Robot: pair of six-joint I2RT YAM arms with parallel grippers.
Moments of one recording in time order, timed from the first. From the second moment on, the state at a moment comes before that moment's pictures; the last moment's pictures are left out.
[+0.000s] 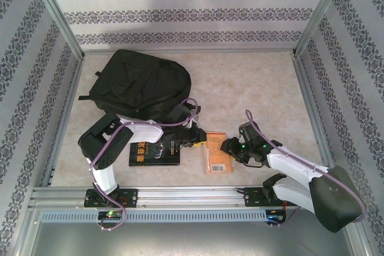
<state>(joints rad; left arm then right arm) -0.73 1.81 0.87 0.11 0.61 -1.03 0.46 1.08 0.32 -0.26 -0.38 1.00</state>
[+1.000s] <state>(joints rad) -0.72 1.34 0.93 -0.04 0.61 -0.91 0.39 0.50 0.40 -0.23 -0.65 0.91</state>
